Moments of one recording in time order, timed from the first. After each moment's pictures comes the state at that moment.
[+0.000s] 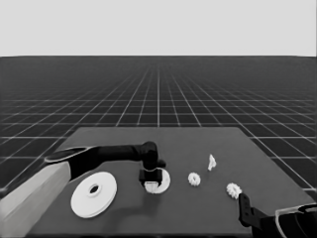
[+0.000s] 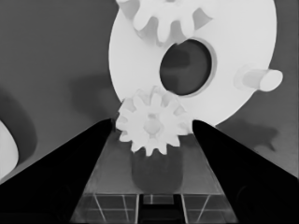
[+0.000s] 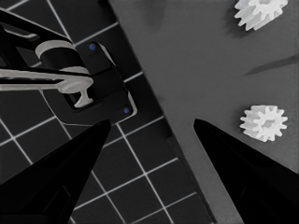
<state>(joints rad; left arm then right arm) 0.18 2.94 -1.49 0.35 1.53 -1.45 -0.35 1.76 -0.39 -0.70 -1.18 0.32</state>
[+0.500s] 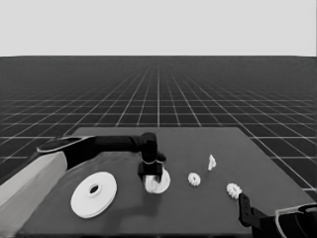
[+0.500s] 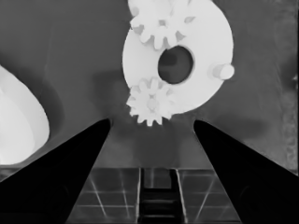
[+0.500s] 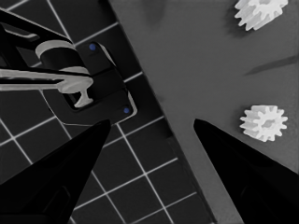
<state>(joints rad) 0.07 2.92 -1.41 0.25 1.56 -1.50 -0.35 1.76 -0.39 -0.70 -1.18 0.32</state>
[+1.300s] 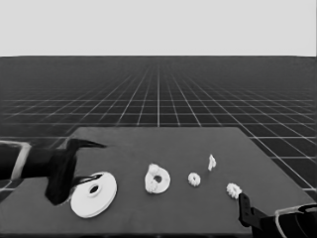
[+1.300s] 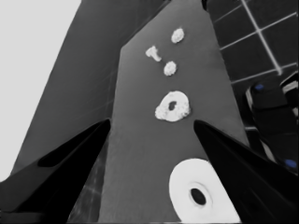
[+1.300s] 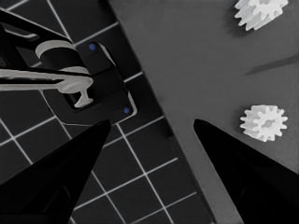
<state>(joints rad) -0.34 1.77 -0.43 0.31 0.69 0.31 -0.35 1.76 -0.39 -0.70 -1.18 0.32</state>
